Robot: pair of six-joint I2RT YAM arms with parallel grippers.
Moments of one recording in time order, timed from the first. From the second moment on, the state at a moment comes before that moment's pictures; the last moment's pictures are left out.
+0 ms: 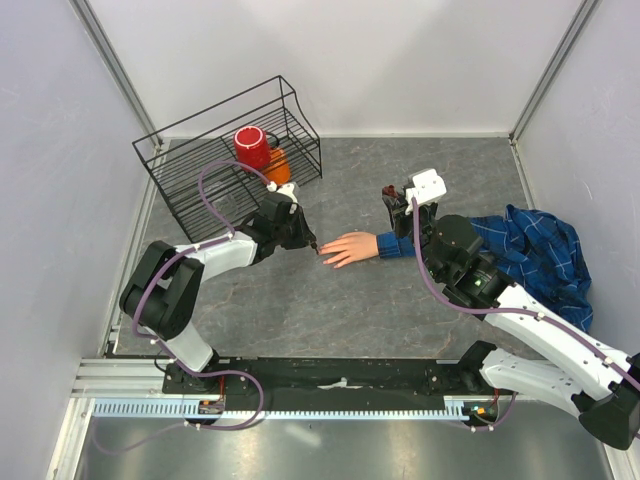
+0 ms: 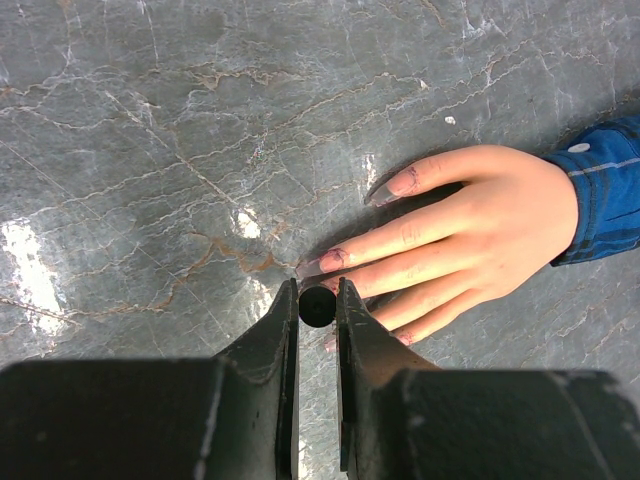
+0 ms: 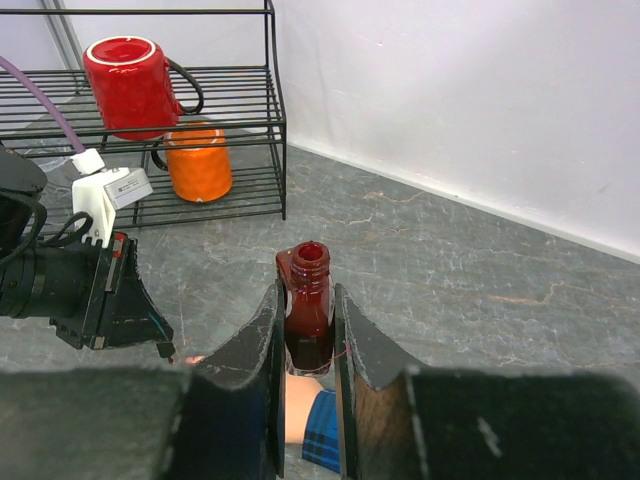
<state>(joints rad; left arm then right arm) -0.52 1.65 0.89 0.06 0.09 -0.57 0.77 0.94 0.83 0.13 0.39 -0.07</state>
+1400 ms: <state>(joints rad) -0.51 1.66 0.89 0.06 0.08 -0.57 0.77 0.95 0.83 0.13 0.37 -0.07</state>
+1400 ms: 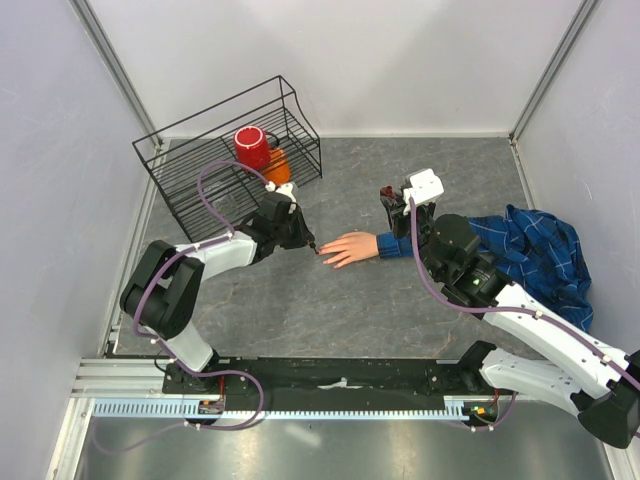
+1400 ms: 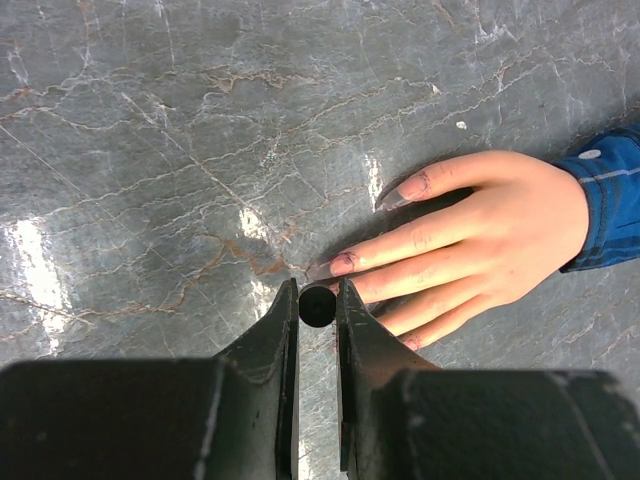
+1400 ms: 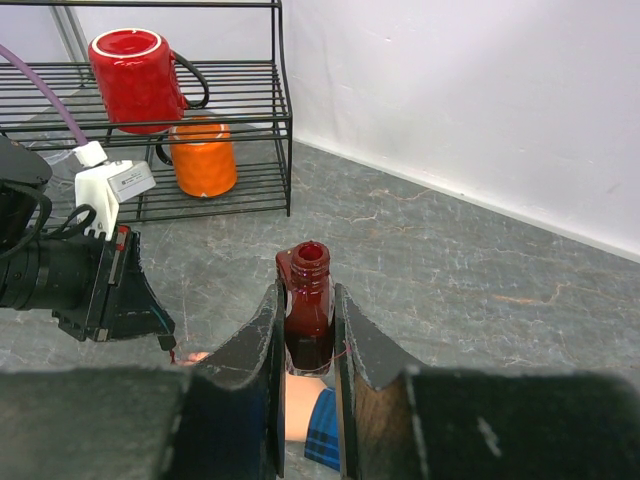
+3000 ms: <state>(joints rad) -0.51 1.66 0.89 0.07 0.11 -0.57 0.77 0.95 0.83 0.13 0.36 -0.07</state>
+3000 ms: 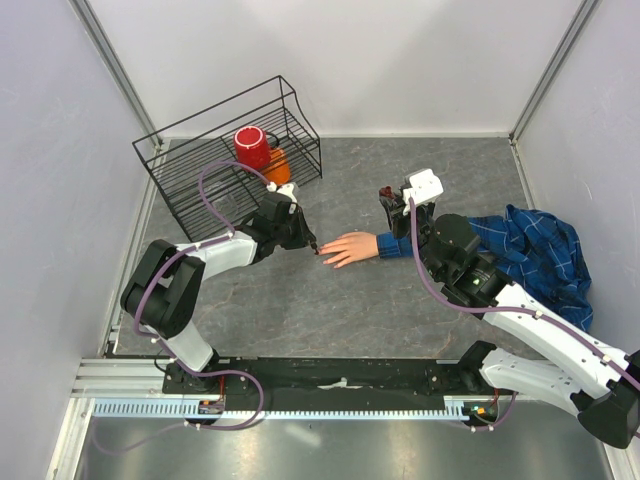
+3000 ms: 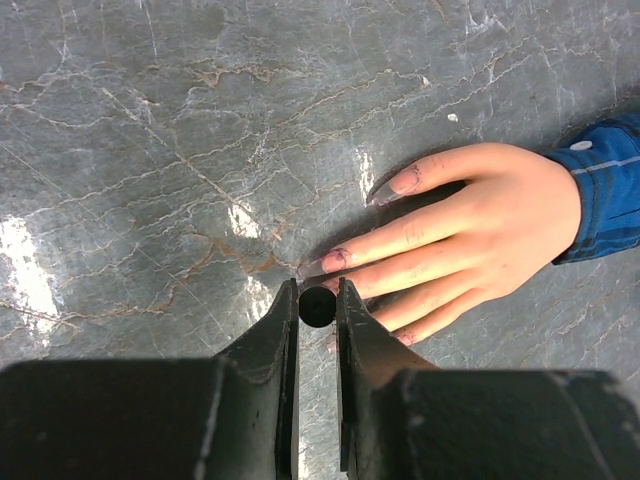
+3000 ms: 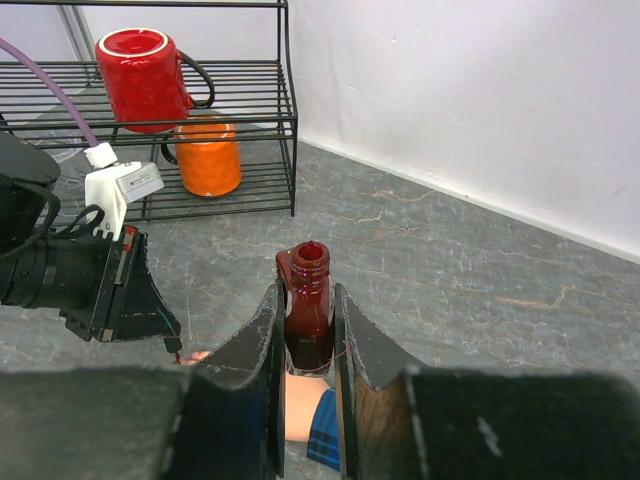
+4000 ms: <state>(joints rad) -0.51 1.66 0.89 0.08 0.12 -0.57 0.76 0.95 0.83 0.13 0.34 -0.07</state>
